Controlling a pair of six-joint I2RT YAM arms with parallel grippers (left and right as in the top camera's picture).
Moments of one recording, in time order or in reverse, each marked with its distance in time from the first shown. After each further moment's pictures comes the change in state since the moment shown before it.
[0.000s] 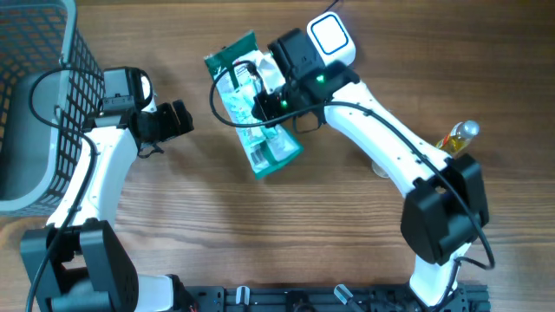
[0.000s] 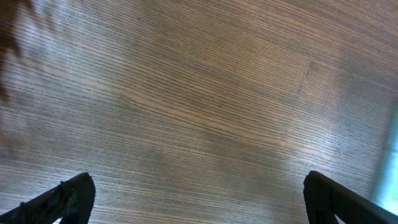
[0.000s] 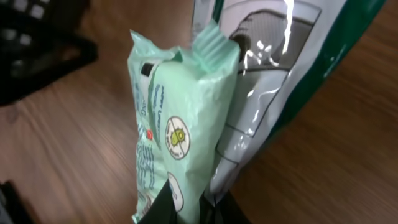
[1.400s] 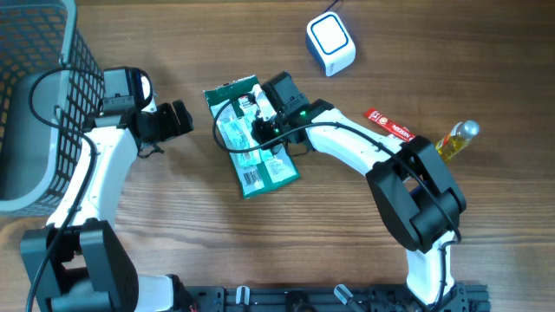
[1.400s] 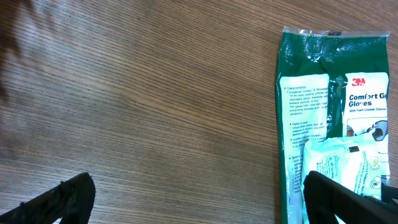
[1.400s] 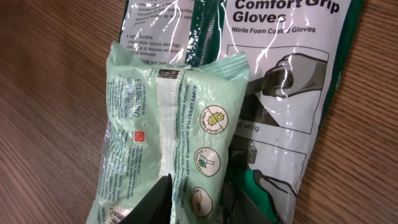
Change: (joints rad) left arm 0.000 0.000 0.000 0.000 0.000 0.000; right arm 0.046 0.108 -0.237 0.340 0.095 0.072
